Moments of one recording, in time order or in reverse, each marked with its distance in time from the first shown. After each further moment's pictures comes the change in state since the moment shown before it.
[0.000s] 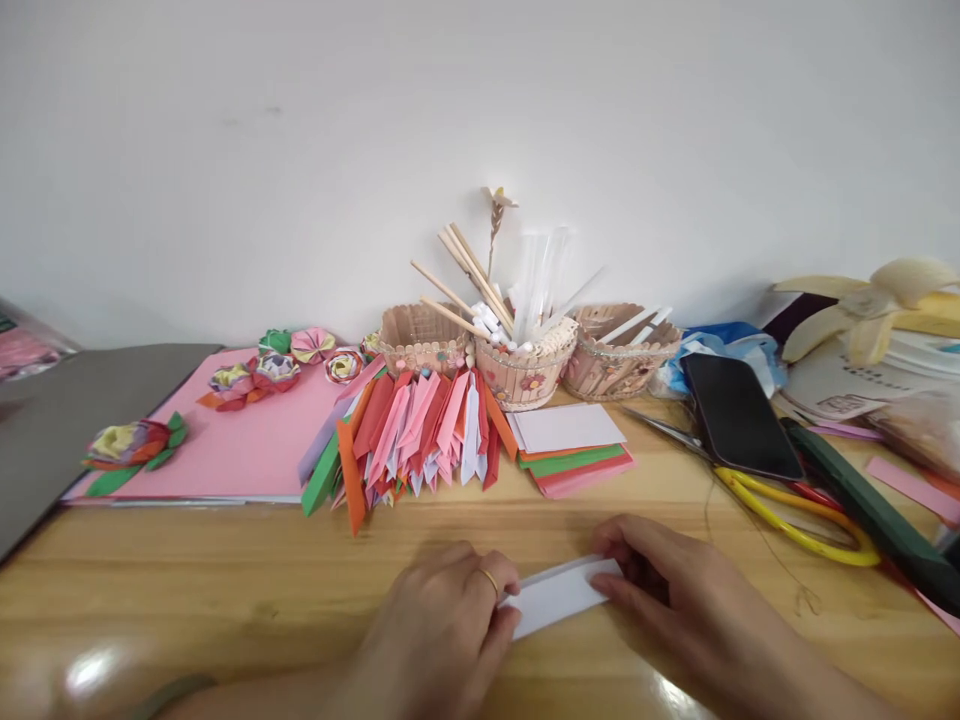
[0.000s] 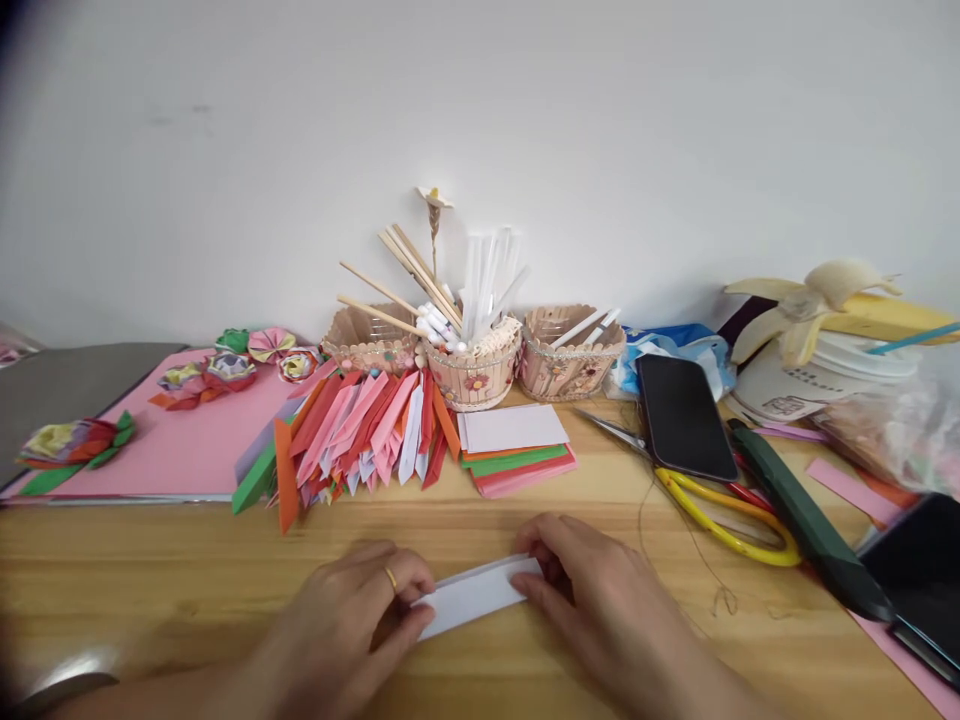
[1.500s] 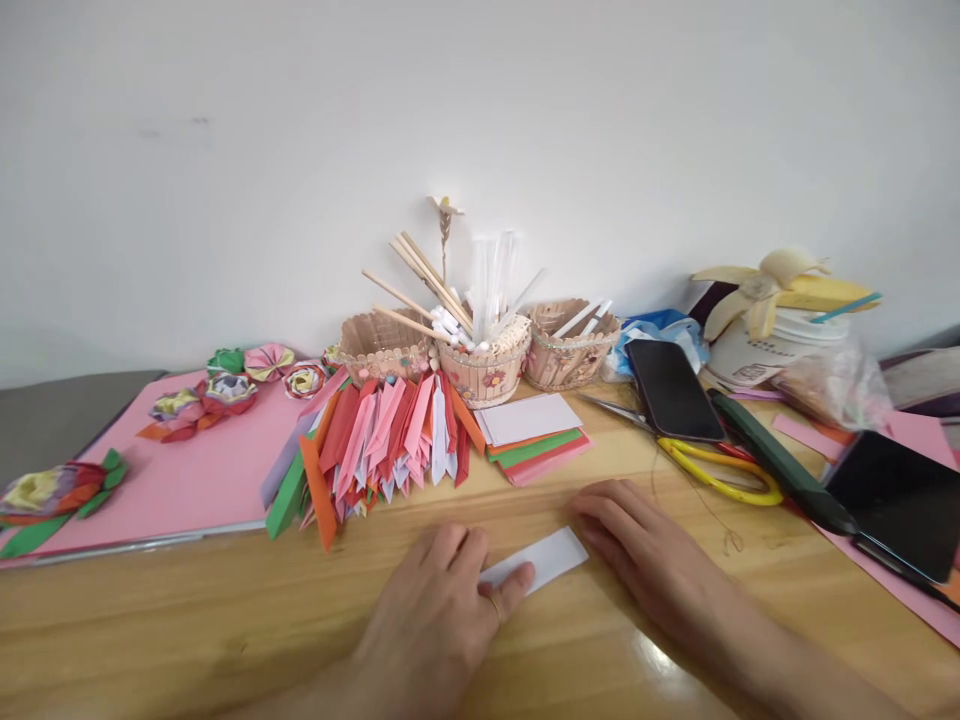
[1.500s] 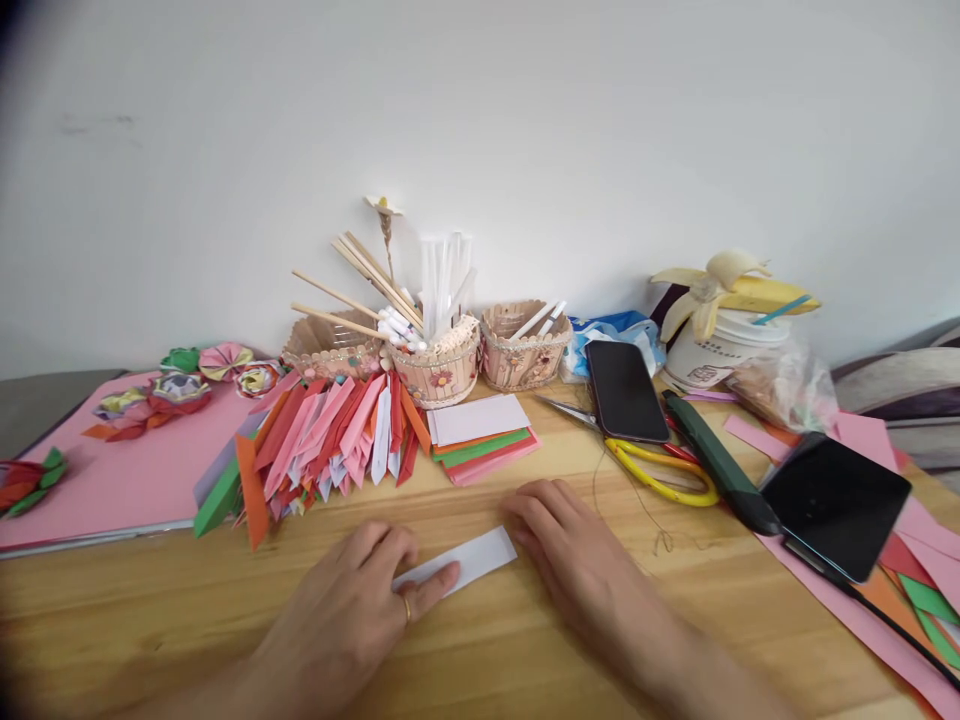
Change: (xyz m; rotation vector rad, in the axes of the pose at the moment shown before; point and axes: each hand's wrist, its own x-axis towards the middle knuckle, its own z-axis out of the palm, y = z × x) left_hand 0.002 -0.005 0.011 0.531 -0.130 0.325; right_hand -0.013 0.008 0.005 -0.159 0.289 -0.252
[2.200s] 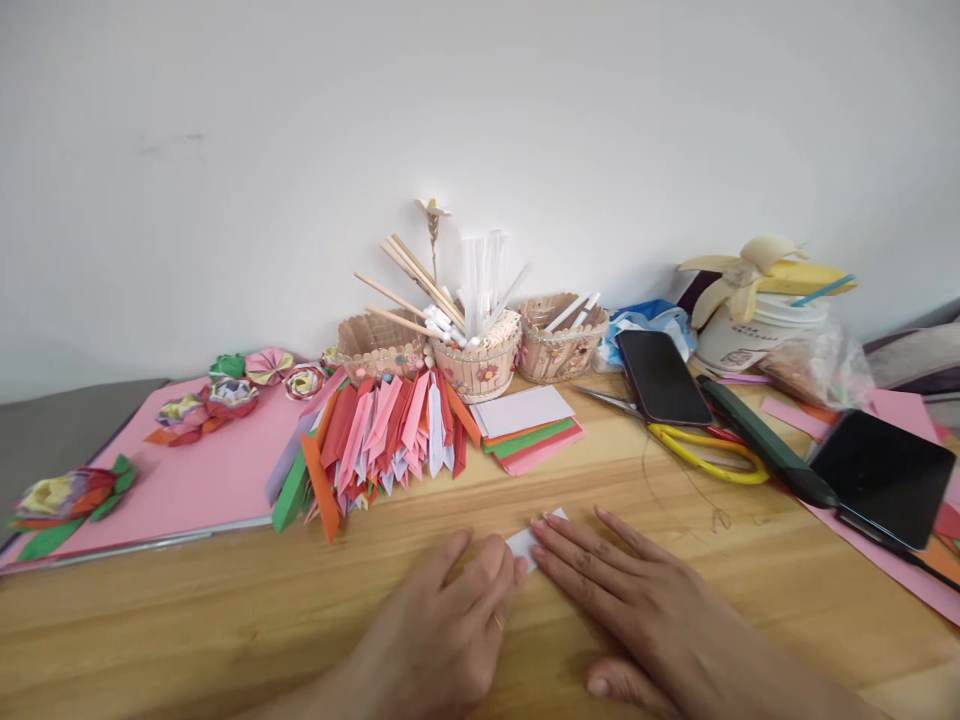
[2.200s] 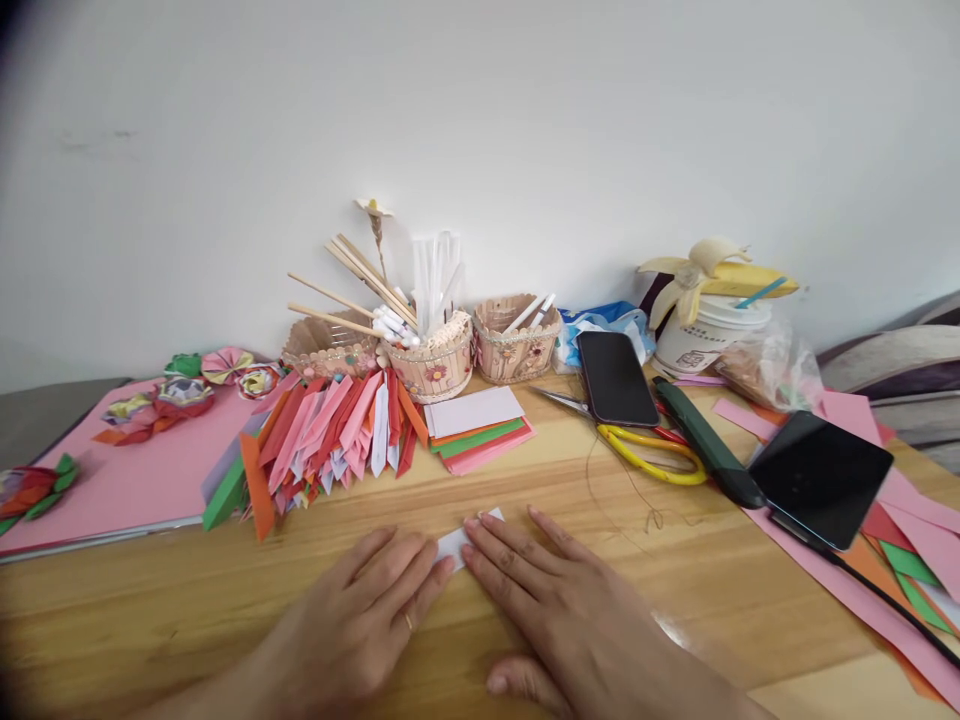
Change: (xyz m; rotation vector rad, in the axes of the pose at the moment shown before) left_hand -0.007 0.002 -0.001 0.145 0.281 0.293; right_hand -0.024 -0.017 -0.006 -0.192 -0.366 -0.322
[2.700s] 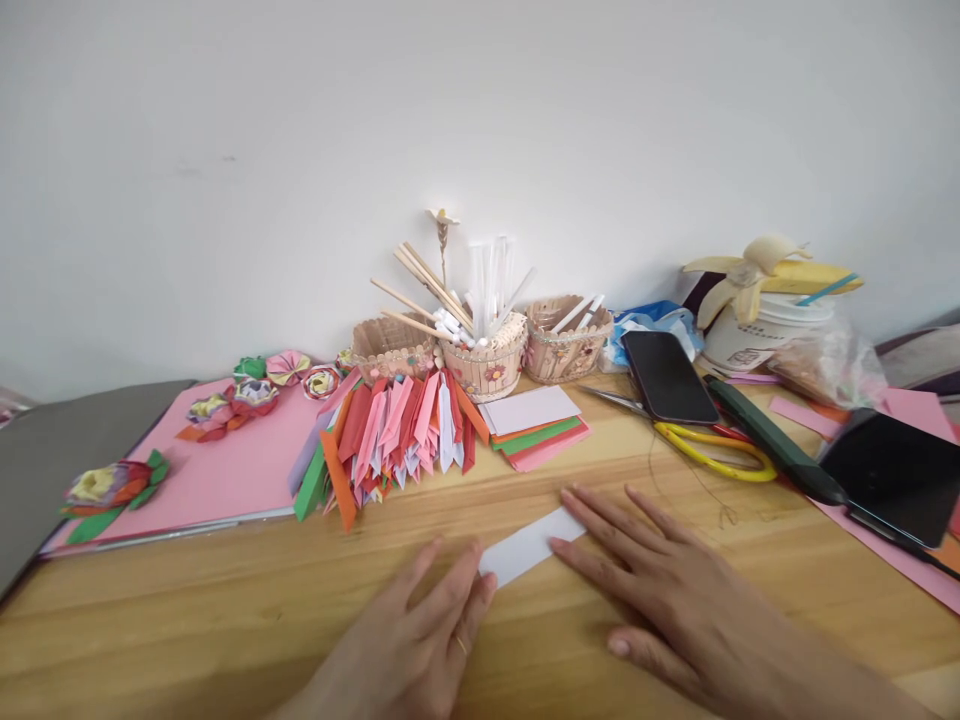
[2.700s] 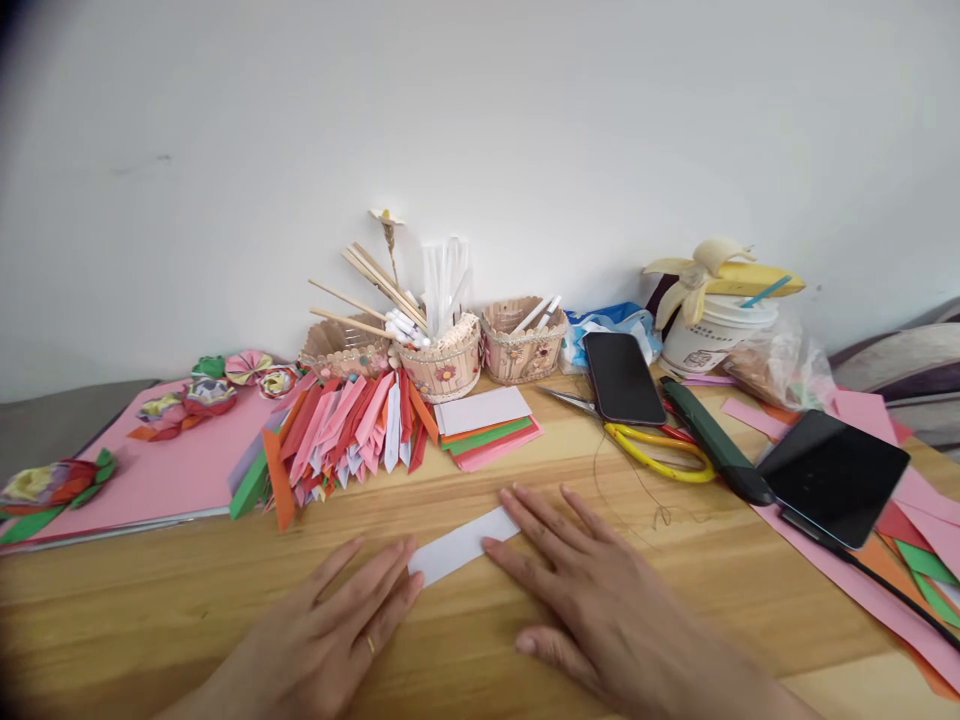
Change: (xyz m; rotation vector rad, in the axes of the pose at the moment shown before) left_hand -0.030 -0.002 -0.018 0.095 -0.061 -0.019; right_hand -0.011 0.011 0.003 -0.072 0.101 0.049
